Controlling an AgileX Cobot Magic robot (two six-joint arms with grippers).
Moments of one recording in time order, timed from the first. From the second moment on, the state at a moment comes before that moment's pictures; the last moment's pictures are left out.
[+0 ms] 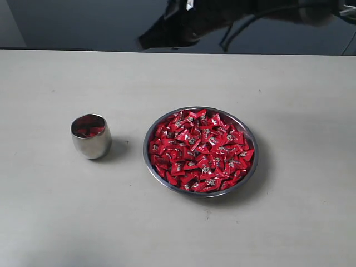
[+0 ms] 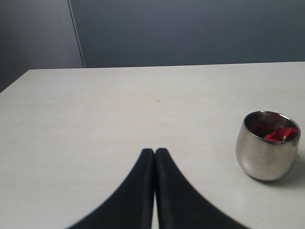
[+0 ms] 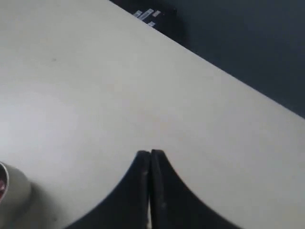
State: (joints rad) left arm 0.17 0.00 0.00 0.04 0.29 -0.02; right arm 0.73 1.90 -1.54 0.09 0.40 -0.16
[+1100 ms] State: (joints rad) left arm 0.17 0.00 0.00 0.04 0.29 -0.02; right arm 0.49 1.94 -1.43 0.11 0.94 -0.85
